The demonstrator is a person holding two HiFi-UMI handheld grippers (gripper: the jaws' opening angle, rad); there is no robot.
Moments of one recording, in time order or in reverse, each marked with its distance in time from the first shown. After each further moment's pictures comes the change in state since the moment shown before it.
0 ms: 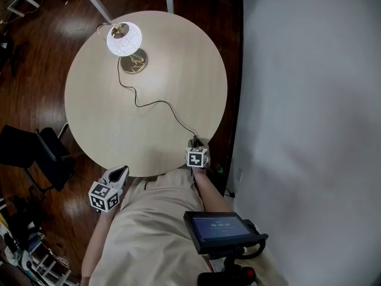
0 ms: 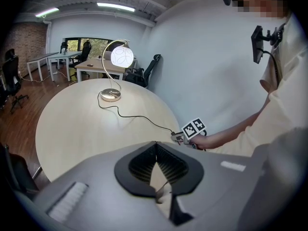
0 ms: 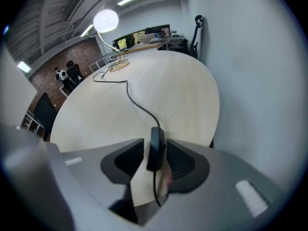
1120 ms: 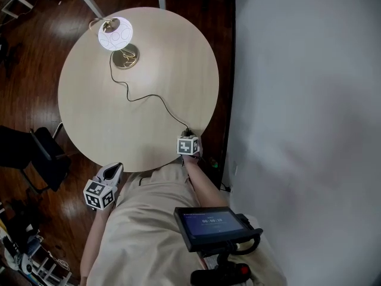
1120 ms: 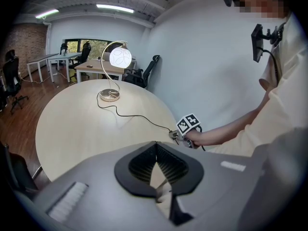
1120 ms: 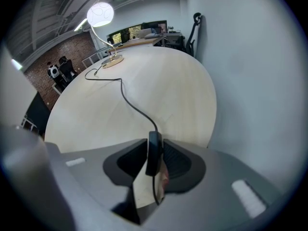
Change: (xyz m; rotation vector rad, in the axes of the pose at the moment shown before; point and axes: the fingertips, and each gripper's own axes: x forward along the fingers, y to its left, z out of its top) left arm -0.003 -0.008 -0.008 0.009 -0.013 0.002; right arm 0.008 -0.002 0.009 0.011 0.054 -0.066
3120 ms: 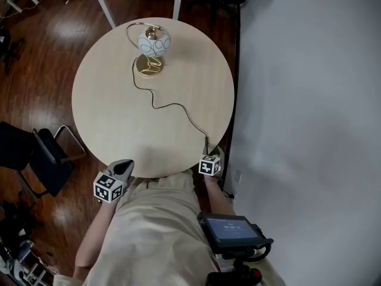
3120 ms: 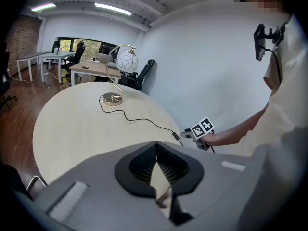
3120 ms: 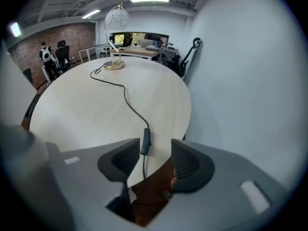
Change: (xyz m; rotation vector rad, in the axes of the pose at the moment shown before) left arm -0.026 0.071 0.005 0.044 -0.038 -0.126; right arm -0.073 -0.014 -0.008 -0.116 -0.113 -0.248
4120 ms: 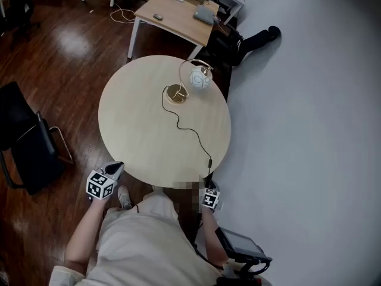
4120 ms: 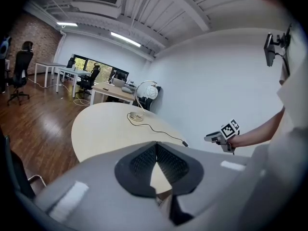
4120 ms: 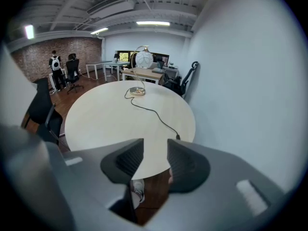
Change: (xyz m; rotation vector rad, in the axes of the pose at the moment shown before) left arm -0.169 0.110 -0.072 -0.005 -0.316 0.014; right arm -0.185 0.112 -0.002 0.034 -0.189 -0.026
